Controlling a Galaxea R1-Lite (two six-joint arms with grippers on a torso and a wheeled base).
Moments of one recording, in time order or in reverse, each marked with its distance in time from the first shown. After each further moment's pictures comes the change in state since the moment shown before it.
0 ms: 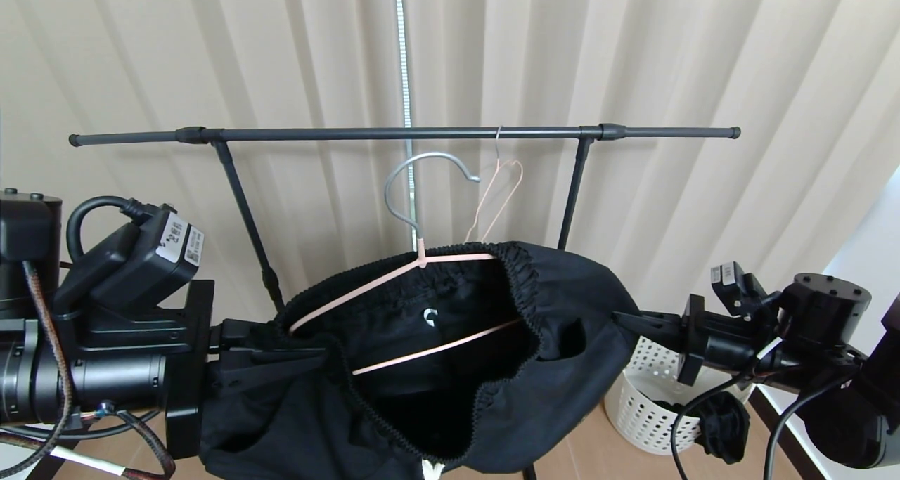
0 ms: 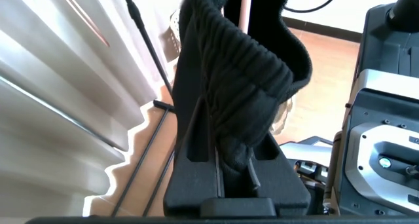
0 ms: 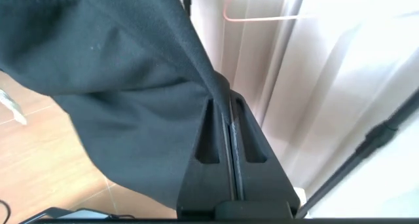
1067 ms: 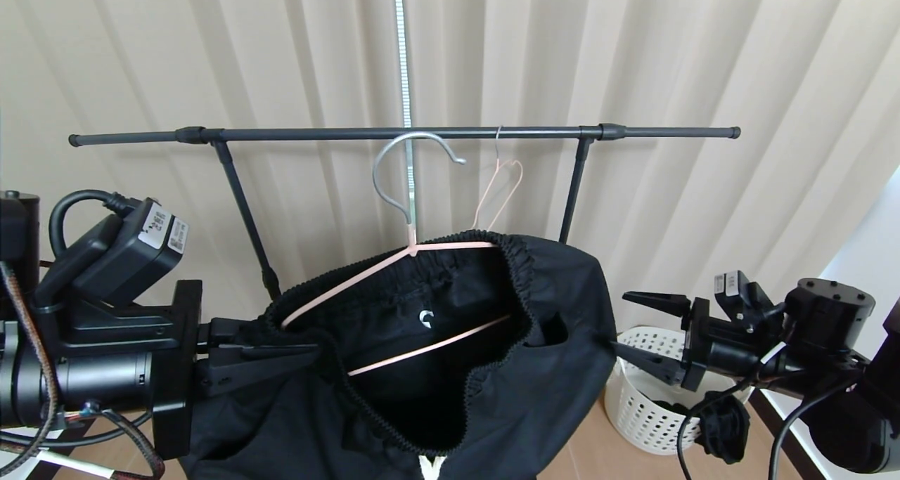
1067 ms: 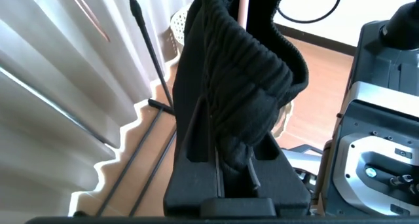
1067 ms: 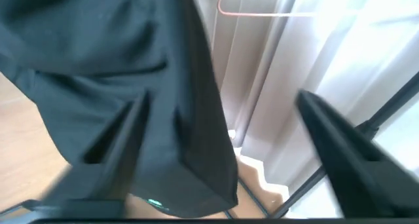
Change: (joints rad) left arm 0.013 -0.025 0.009 -0.003 0.004 -0.079; right arm -0.010 0.004 0.026 -0.011 0.000 -0.096
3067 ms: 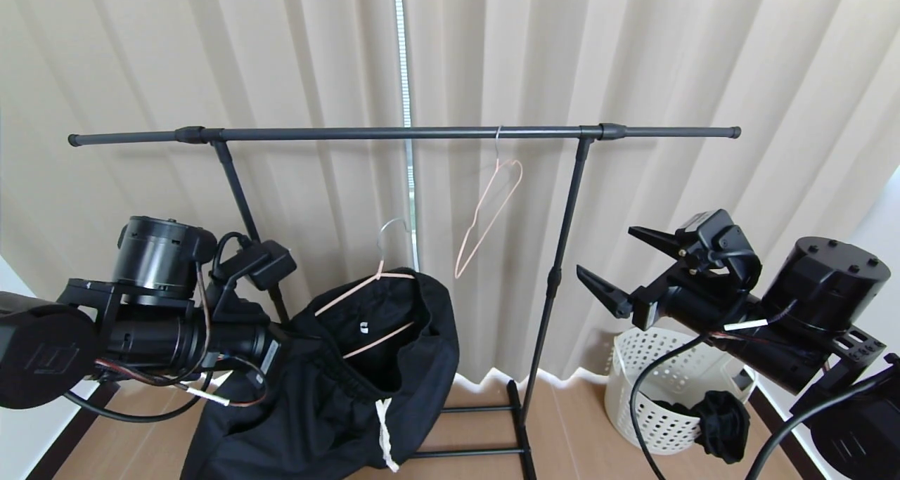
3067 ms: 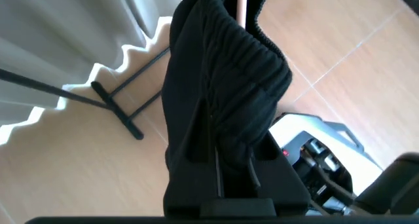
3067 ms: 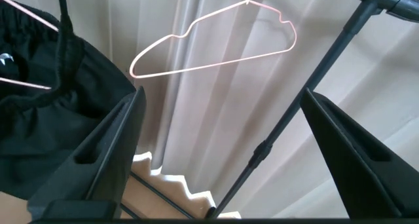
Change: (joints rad) left arm 0.083 0.391 -0.079 -0.025 0.370 -0.099; right arm 0.320 -0.235 -0.070 0.103 -0.753 0.000
